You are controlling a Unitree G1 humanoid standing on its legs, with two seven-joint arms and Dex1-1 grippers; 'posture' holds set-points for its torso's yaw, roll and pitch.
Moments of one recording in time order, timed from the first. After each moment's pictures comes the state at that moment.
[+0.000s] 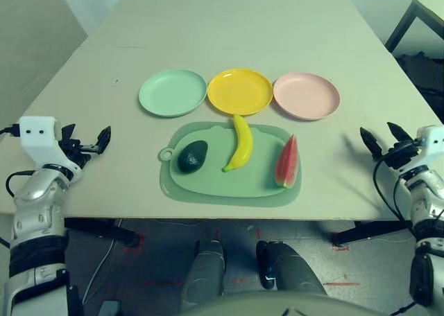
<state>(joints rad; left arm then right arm) -0.15 0.69 0.48 0.36 -0.32 0.08 -0.45 -0.41 -0.56 -0.38 0.87 0.35 -0.38 0.78</state>
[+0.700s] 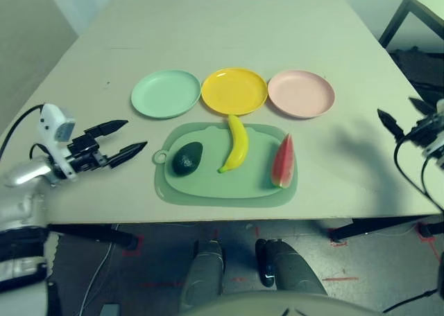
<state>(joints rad) -0.27 0.94 0.30 0.42 -0.49 -0.03 -1.52 -0.51 -0.81 -0.21 0.49 0.20 -0.21 0.85</state>
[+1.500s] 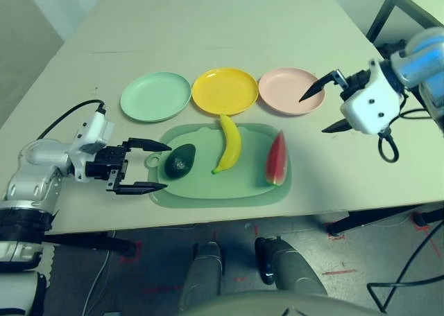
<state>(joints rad) -0.30 0.99 0.02 0.34 -0.56 -0.09 -1.61 -1.21 -0.88 0.62 0.40 0.07 -0.72 1.60</state>
